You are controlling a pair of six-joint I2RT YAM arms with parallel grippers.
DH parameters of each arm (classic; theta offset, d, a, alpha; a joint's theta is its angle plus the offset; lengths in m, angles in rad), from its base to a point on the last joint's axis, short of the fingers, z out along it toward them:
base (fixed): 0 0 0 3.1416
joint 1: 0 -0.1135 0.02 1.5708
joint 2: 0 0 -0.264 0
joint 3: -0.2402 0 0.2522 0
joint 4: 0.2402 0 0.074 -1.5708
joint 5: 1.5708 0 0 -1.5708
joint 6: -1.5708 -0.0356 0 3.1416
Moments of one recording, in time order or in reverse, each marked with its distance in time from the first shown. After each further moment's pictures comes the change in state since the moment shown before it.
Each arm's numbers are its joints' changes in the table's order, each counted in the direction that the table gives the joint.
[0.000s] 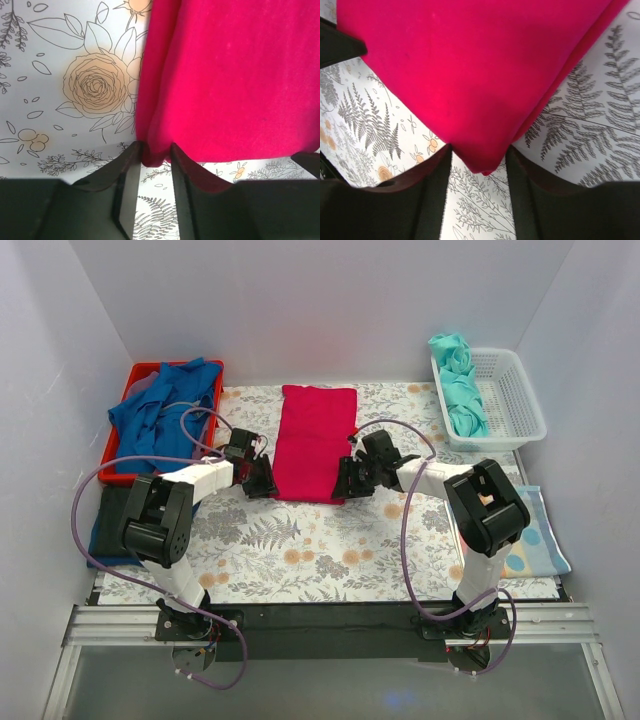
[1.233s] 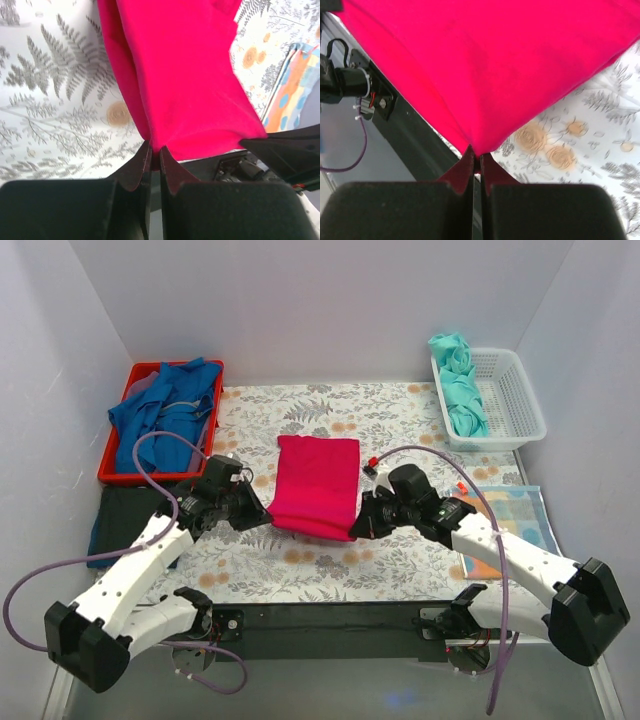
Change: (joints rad) left arm 0.186 -0.720 0.125 0.449 -0.068 0.359; right arm -0.164 -0.706 0.333 0.229 0.009 -0.041
